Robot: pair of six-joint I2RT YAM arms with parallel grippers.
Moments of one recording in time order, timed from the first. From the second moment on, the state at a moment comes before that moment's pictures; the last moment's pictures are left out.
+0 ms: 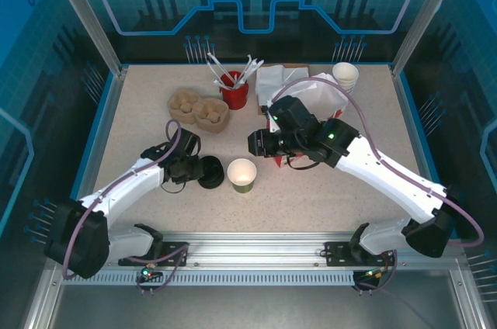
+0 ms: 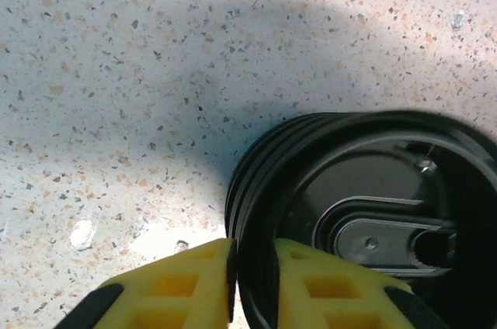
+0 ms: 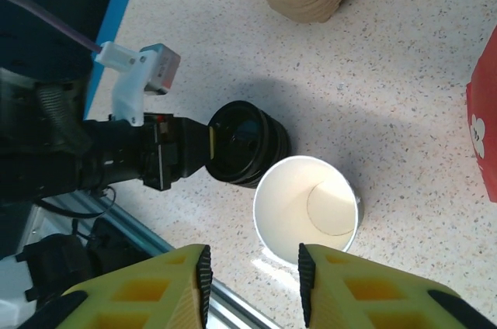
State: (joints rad) left arm -0.38 1.23 0.73 -0.69 -0.02 -0.69; right arm 0.86 1.34 1.41 -0.84 -0.07 0.68
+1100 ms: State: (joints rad) left arm -0.67 1.05 1.07 -1.03 -0.13 -0.71; right arm 0.95 1.34 1.31 -0.74 -0.17 0.83
